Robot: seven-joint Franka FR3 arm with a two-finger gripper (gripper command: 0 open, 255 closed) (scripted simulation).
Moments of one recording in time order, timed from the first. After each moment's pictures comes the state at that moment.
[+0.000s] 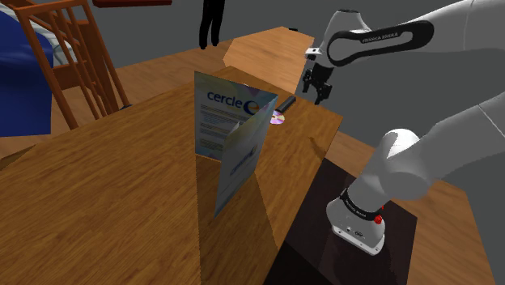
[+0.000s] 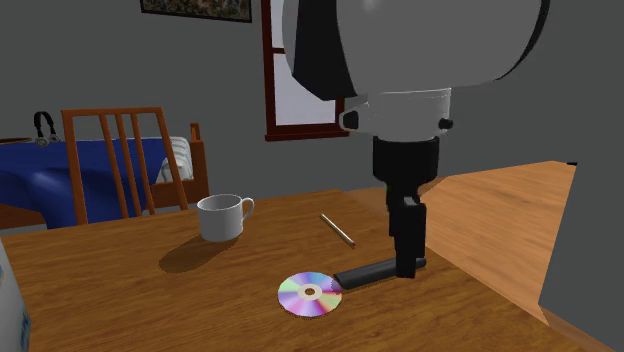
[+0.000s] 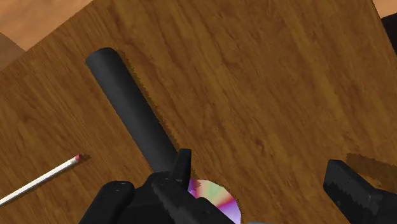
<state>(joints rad) 0.20 -0.44 -0.65 -2.46 -0.37 2.12 -1.36</state>
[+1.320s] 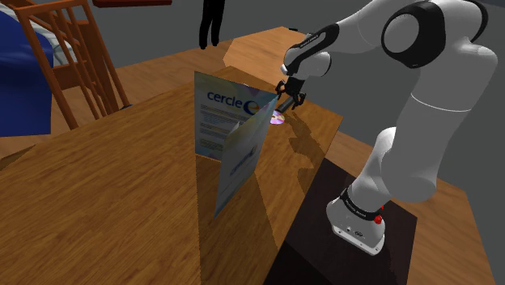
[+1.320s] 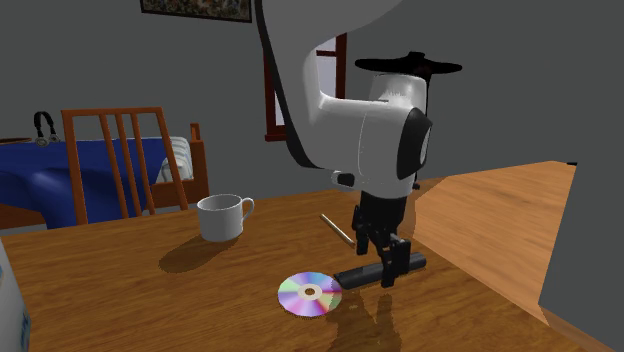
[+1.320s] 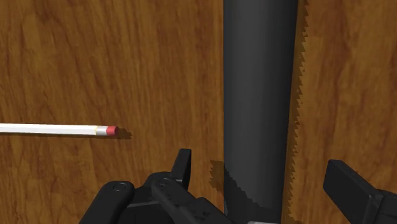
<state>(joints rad) 0.38 0.21 -0.85 -2.23 0.31 2.41 -2.33</state>
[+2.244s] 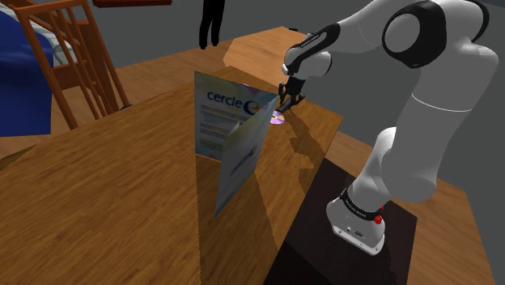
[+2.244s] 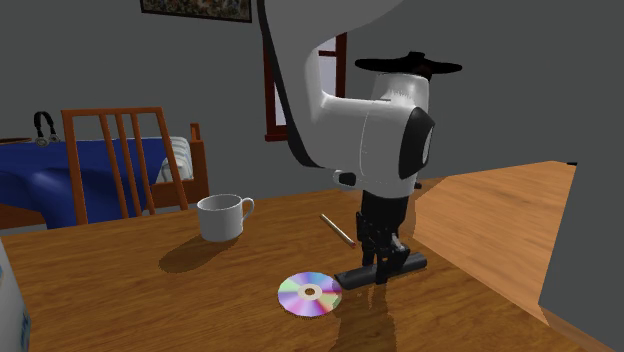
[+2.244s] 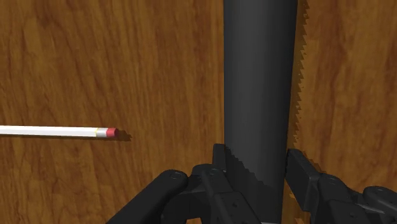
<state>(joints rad) 0.38 0.20 -0.85 -2.23 0.31 2.41 -2.33</state>
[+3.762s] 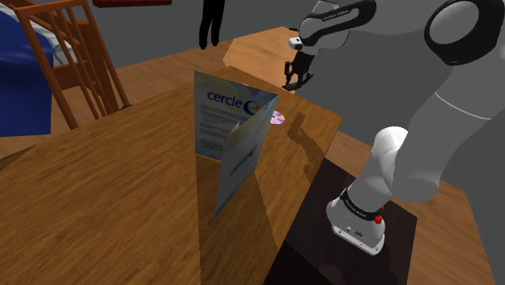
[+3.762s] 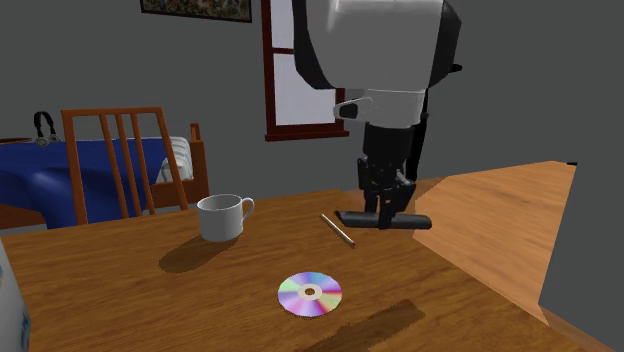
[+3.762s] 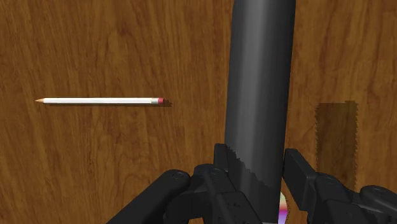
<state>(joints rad) 0.44 -0.02 -0.91 -2.11 0.04 2.17 -2.14</state>
